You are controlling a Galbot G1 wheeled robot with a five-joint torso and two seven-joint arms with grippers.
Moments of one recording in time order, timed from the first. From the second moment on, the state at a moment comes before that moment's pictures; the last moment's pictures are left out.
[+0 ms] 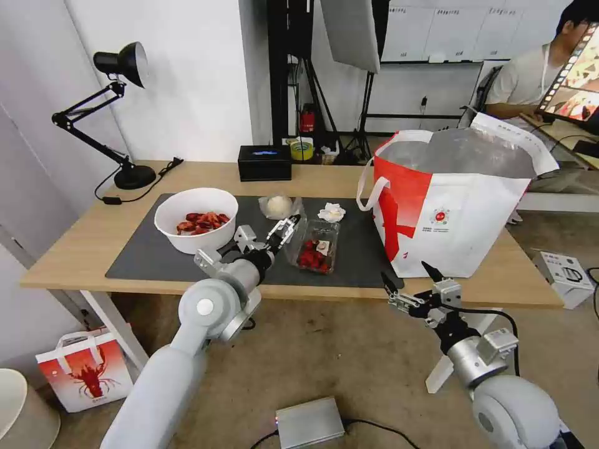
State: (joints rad) left arm 0.92 -1.26 -0.17 -2.00 -1.59 0.23 -0.56; right arm -1.53 1.01 0.52 2.14 0.47 -0.05 0.00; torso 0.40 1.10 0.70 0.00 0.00
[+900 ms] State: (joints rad) left arm 0.87 -1.22 -0.16 -1.99 -1.62 0.24 -0.49; right arm -1.50 1.00 0.51 2.22 0.92 -0.15 0.05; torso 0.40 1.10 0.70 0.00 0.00
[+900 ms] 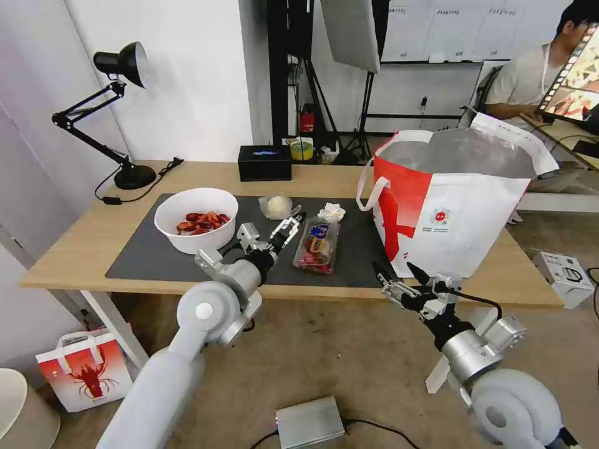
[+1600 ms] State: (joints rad) left arm 0.66 -1.04 0.10 -1.80 -1.22 0.27 -0.16; right arm -1.52 1.01 0.51 2.25 0.98 -0.15 0.05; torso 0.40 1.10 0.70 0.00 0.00
